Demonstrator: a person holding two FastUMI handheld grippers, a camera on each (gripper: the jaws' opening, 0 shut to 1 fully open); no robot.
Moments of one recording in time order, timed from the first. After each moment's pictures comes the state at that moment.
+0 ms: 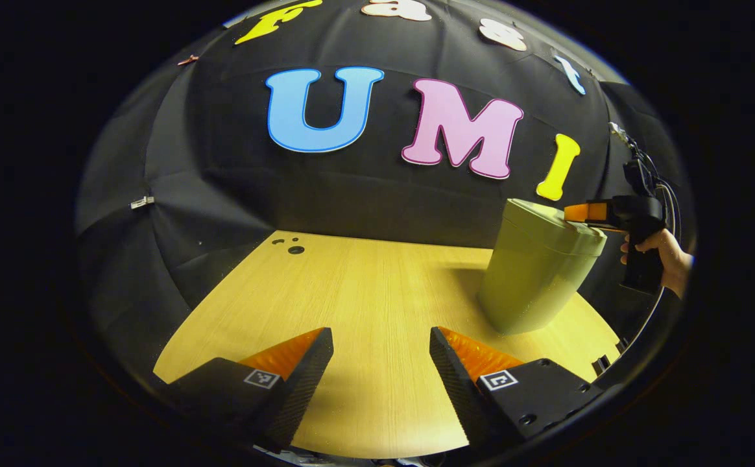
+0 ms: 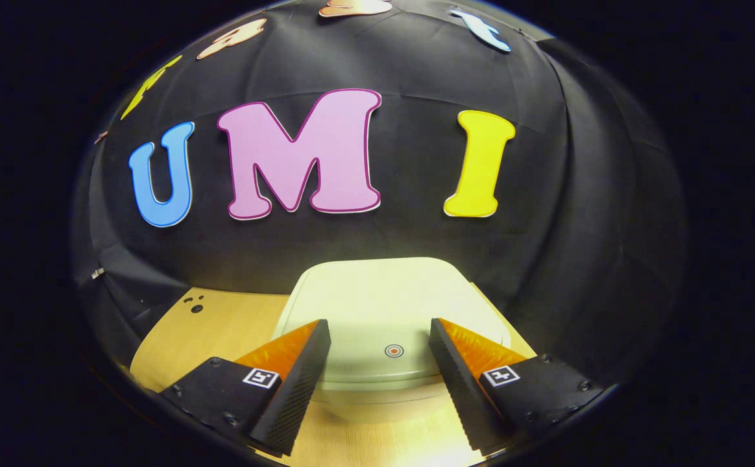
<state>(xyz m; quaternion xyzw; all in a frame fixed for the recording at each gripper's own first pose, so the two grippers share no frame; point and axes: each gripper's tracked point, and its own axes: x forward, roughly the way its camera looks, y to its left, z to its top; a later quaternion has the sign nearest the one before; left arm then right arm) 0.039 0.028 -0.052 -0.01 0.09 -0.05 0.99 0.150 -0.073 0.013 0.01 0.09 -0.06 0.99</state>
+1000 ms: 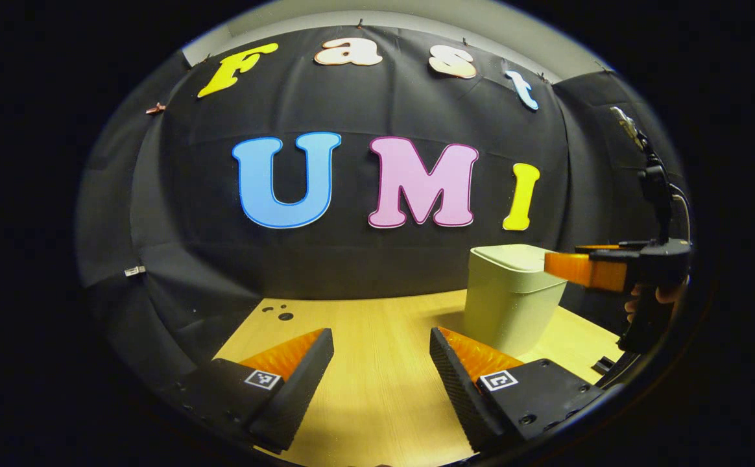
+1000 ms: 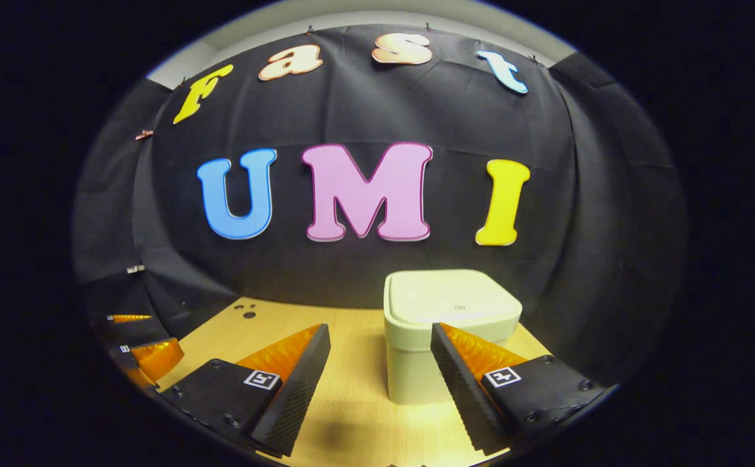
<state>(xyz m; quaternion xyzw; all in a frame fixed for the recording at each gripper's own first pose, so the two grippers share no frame) 0.011 0.004 0.029 0.05 -0.03 -0.09 0.99 0.019 0.036 0.010 -0.01 0.03 0.00 1.00</state>
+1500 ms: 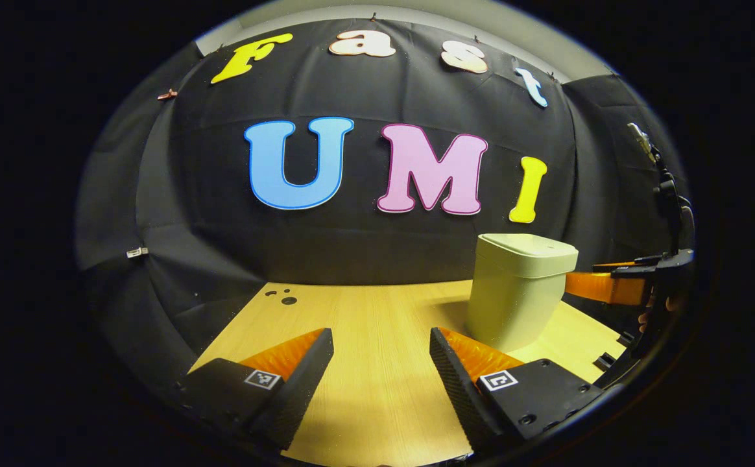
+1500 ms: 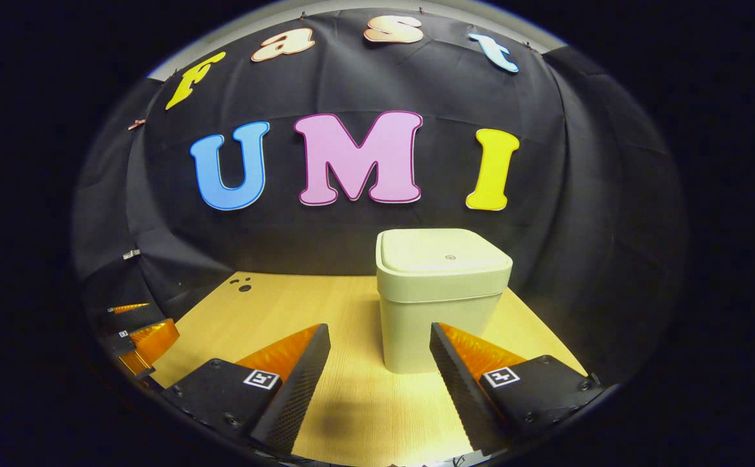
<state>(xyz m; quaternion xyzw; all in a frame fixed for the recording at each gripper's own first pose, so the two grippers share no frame) 0.012 0.019 0.001 0.04 -0.01 -0.08 1.00 0.000 0.025 -0.026 0.00 0.08 -0.02 1.00</state>
